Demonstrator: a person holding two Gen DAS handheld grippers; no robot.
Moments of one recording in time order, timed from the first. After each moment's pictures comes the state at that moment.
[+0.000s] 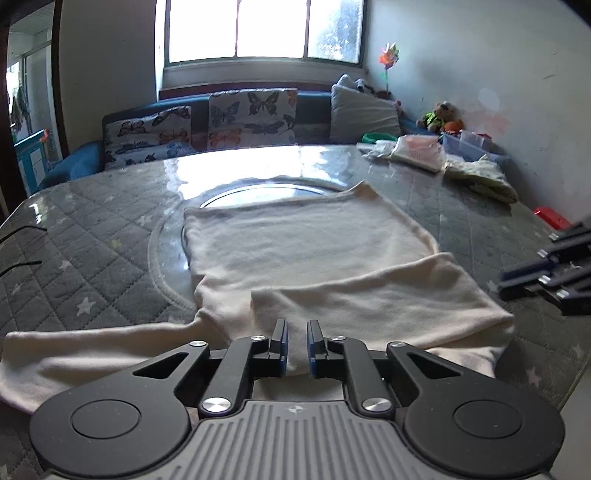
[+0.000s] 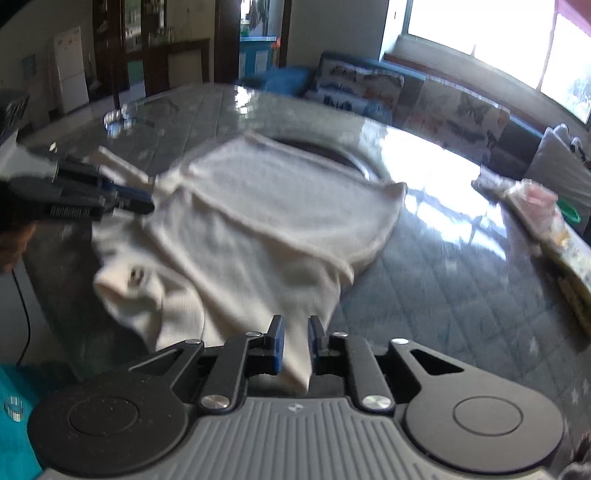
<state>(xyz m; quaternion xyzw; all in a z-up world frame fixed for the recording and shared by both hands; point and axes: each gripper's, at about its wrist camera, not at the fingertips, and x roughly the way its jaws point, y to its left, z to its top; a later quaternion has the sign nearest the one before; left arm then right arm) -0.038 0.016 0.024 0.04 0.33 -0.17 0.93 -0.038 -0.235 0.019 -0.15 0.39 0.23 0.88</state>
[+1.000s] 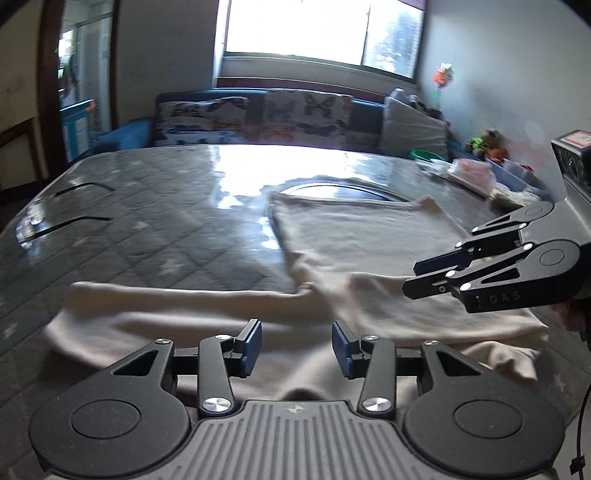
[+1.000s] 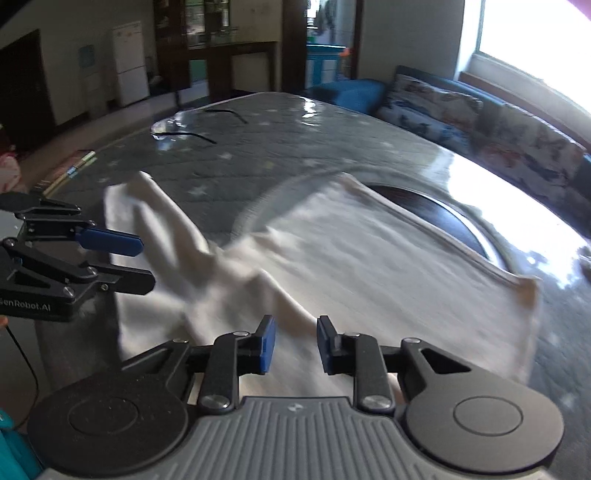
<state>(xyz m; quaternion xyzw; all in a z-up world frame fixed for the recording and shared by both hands) -0.052 0.100 0.024 -0.02 0.34 -0.09 0.94 0.041 -0.104 0.002 -0.15 0.38 0.34 0.85</state>
